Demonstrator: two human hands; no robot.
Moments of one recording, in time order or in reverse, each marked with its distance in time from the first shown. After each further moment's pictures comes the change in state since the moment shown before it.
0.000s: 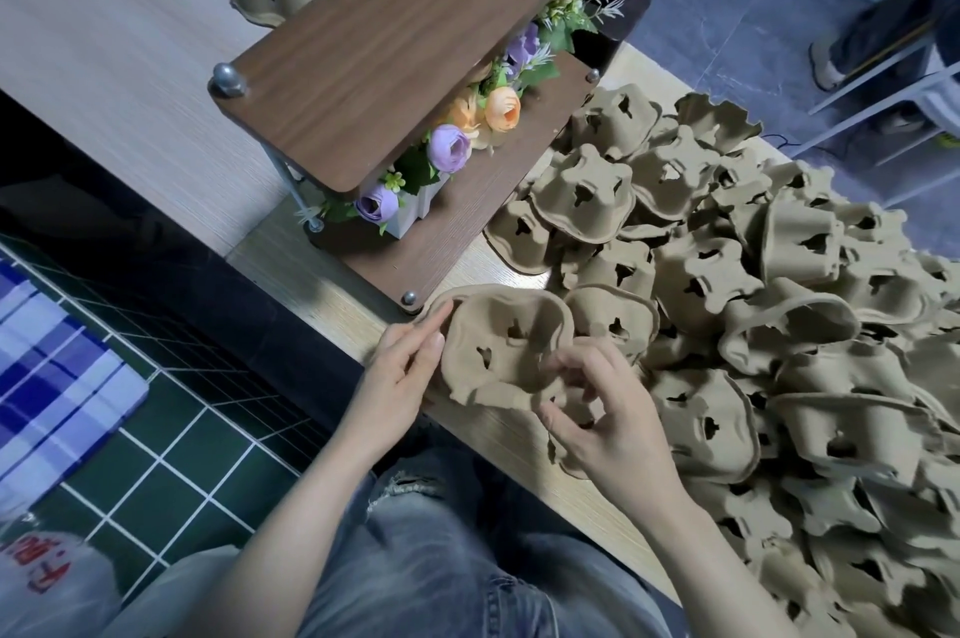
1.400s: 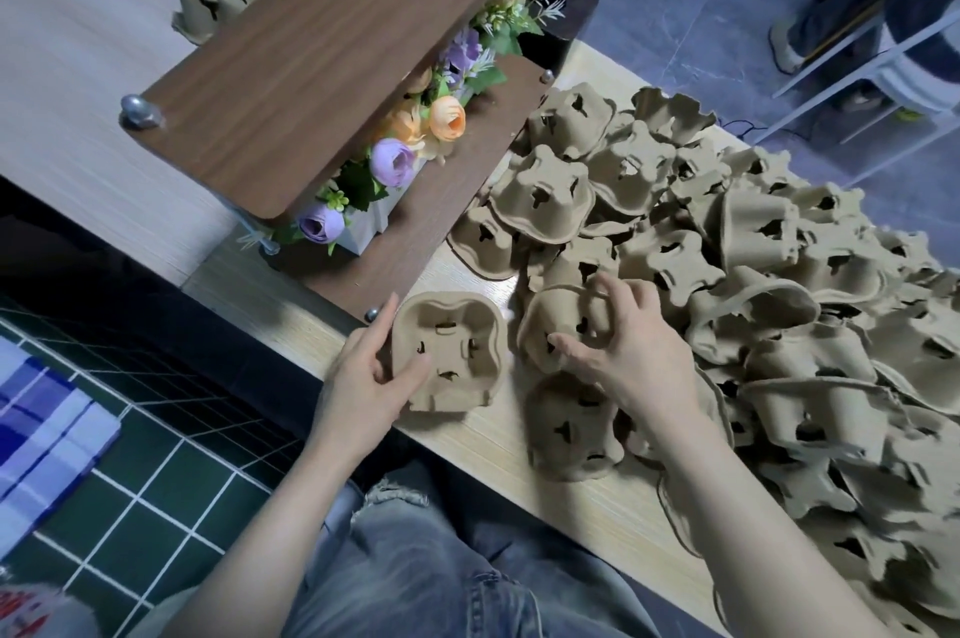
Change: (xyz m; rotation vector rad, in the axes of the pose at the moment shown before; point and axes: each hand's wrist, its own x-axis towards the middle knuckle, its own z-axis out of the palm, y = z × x) left_hand 0.013 0.003 0.003 0.061 0.073 -0.075; right_hand 0.048 0.041 -0.039 -0.528 -0.002 0.442
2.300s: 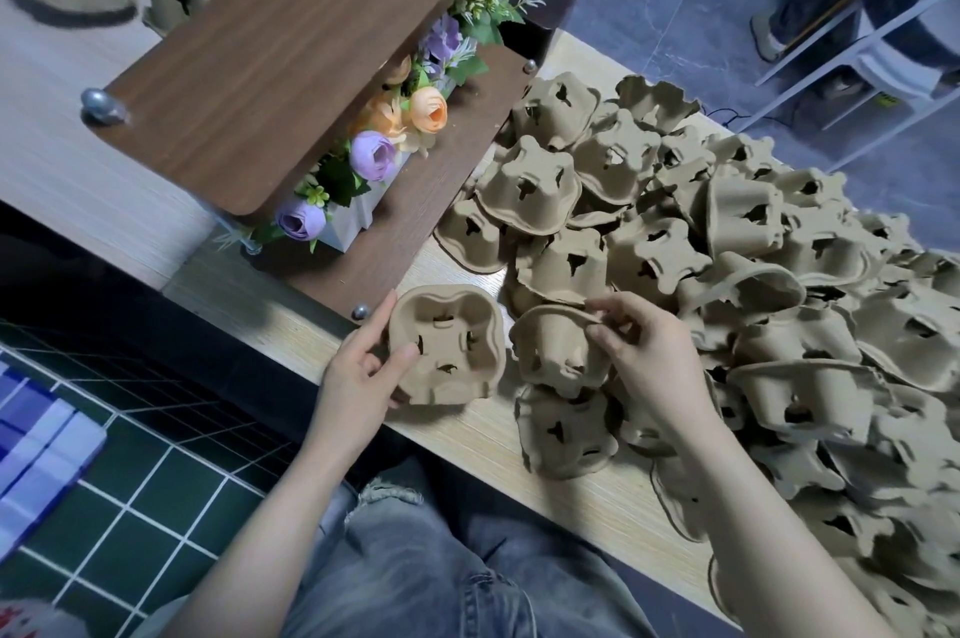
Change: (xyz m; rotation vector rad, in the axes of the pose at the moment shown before) left_hand 0.001 0.002 0.007 -0.245 -0.022 0.006; right_hand -0.013 0.015 -0.010 0.402 0.029 0.066
